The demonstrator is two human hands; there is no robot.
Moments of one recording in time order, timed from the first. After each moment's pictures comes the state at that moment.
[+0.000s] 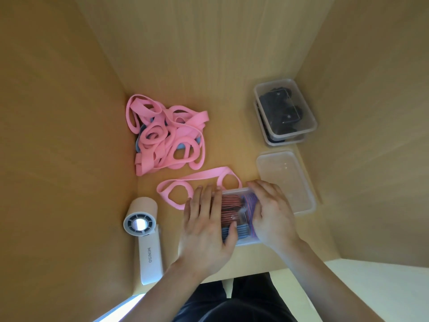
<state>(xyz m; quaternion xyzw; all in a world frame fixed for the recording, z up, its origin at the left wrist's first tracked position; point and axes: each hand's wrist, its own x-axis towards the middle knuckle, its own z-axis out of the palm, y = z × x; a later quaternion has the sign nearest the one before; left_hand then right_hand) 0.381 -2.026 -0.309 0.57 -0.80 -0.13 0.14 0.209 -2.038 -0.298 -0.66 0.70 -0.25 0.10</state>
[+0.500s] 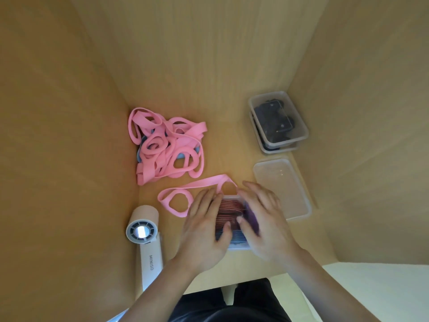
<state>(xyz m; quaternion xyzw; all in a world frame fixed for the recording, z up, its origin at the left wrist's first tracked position) 0.392 -2.043 -0.303 0.52 -0.79 -0.27 0.20 0.202 -2.026 -0.299 -0.74 0.60 -0.27 0.15</state>
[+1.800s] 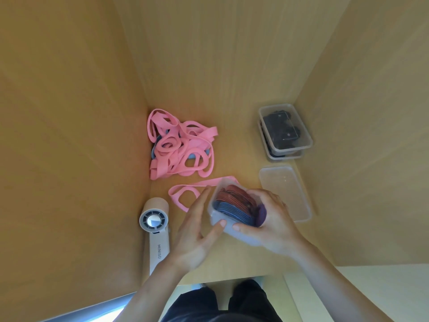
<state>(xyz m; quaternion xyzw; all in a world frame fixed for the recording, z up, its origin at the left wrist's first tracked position) 0.426 -2.026 -0.304 0.49 -0.63 -0.49 0.34 0.199 -2.029 -0.286 -0.65 0.65 -0.27 0.29</state>
